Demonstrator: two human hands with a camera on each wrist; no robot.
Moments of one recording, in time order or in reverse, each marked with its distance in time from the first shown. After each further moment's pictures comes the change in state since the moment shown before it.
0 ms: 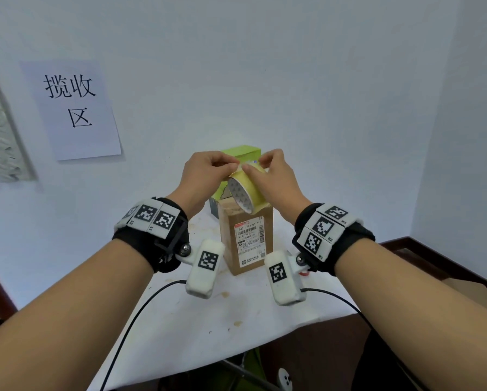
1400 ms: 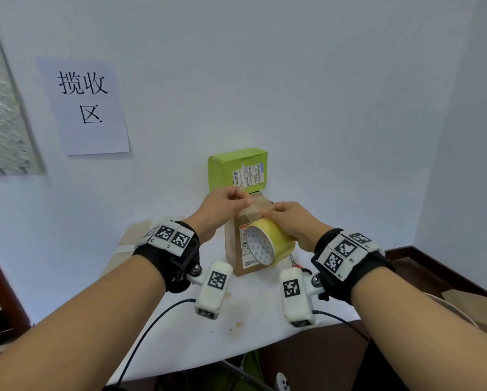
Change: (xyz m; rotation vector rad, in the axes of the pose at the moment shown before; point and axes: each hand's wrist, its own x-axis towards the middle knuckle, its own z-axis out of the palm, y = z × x) left_hand -0.022 -0.044 0.017 -0.044 -0.162 -0.185; right_hand -0.030 0.034 -0.006 -0.014 -0.301 0.434
